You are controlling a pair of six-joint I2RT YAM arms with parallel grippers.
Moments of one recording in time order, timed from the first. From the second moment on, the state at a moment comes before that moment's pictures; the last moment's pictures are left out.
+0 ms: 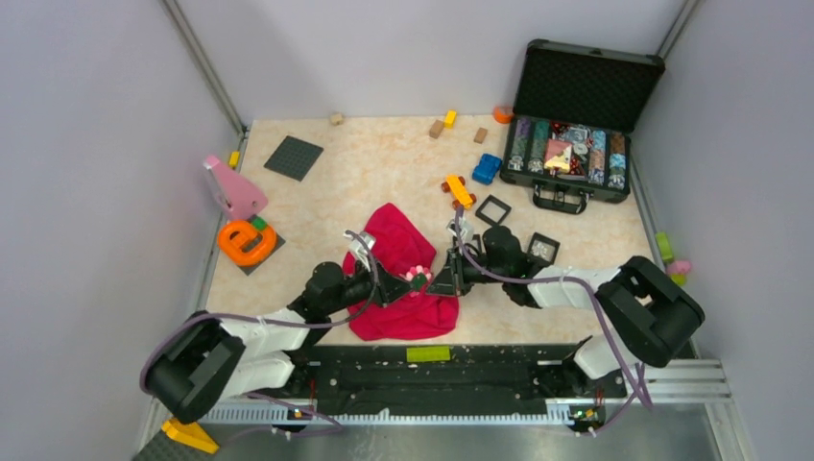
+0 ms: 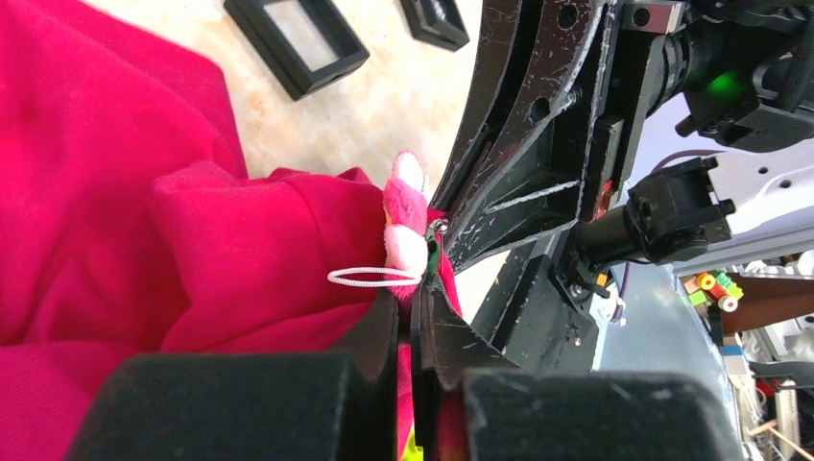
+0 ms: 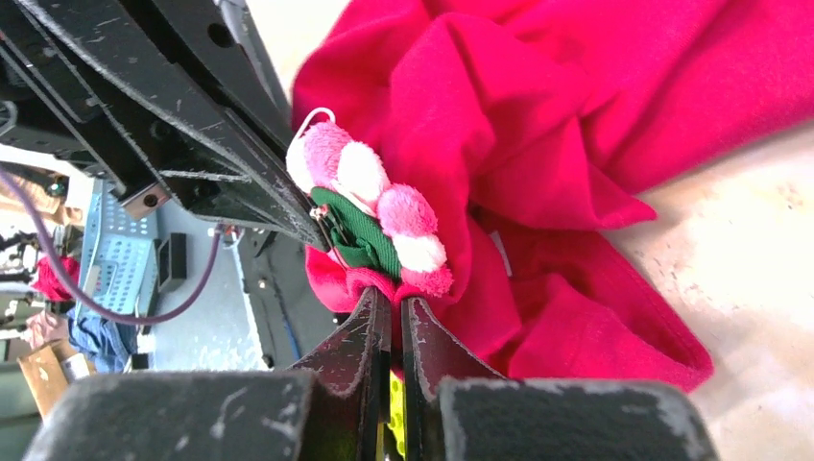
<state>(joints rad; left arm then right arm) -0.66 1.11 0.14 0.82 0.42 -0.72 0.70 1.44 0.50 0.51 -0.64 0.60</state>
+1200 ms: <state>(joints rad) -0.53 1.77 0.20 1.42 0.77 -1.03 0.57 1.54 0.45 0.69 -0.73 0.70</state>
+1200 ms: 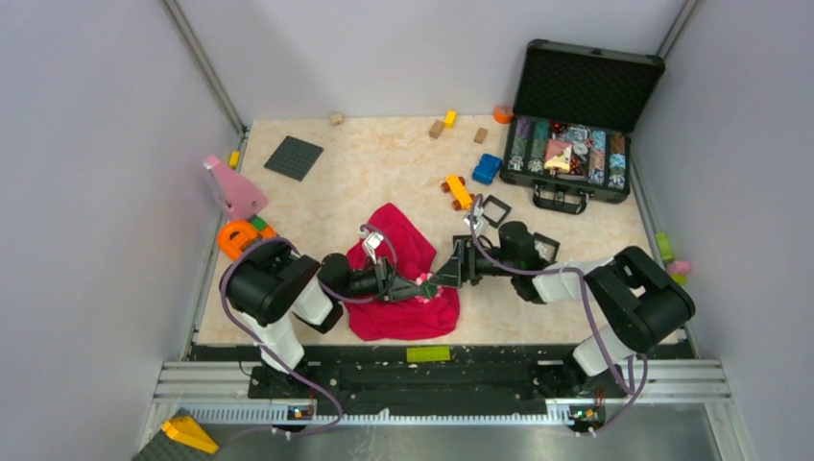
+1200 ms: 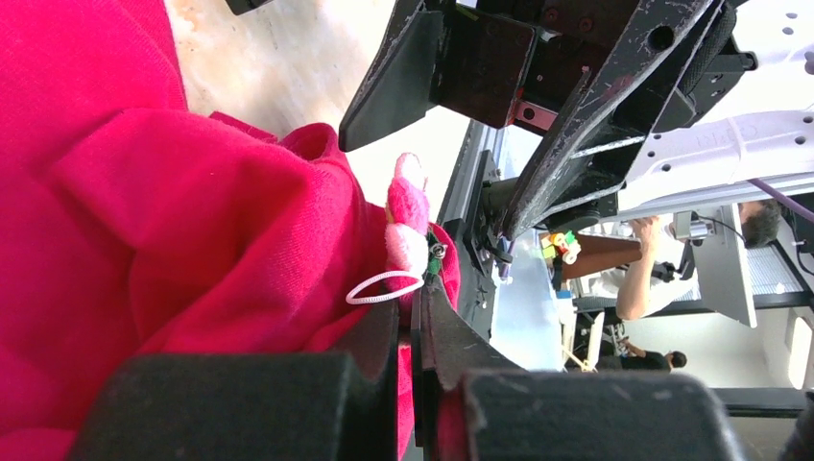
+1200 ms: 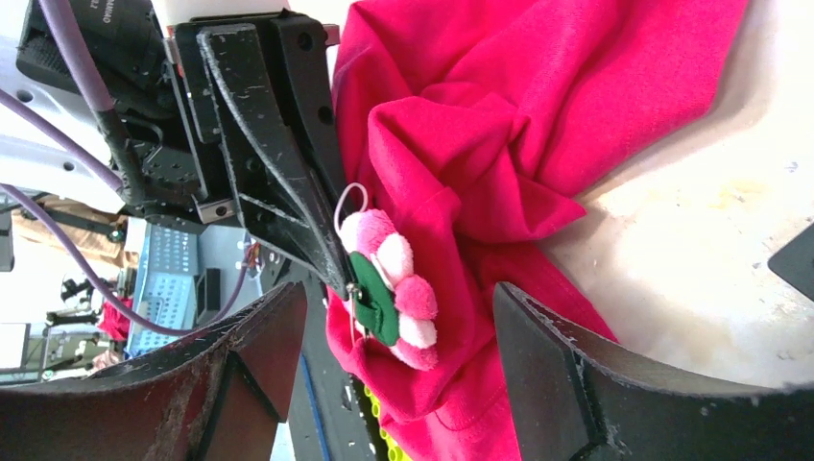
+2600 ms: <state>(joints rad) -0.56 1.74 0.19 1.37 0.73 -0.92 0.63 1.65 0.42 0.80 -0.80 0.64</state>
